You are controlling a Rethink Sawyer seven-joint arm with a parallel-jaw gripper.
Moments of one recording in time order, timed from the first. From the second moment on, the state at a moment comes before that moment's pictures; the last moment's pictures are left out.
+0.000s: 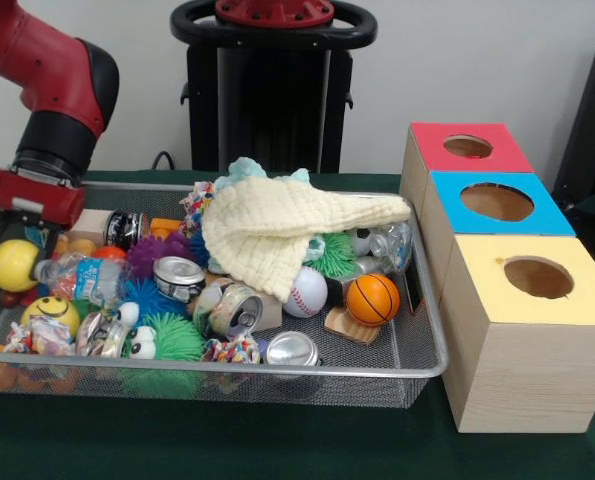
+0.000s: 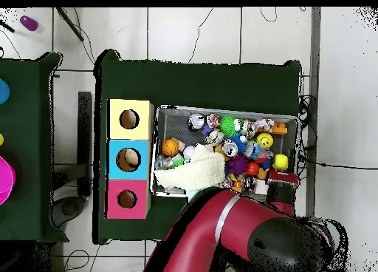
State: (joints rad) arm -0.43 0.07 -0.67 1.50 -0.41 -1.22 2.15
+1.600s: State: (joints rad) arm -0.30 -0.37 -0.59 1.71 -0.54 -0.44 2.15
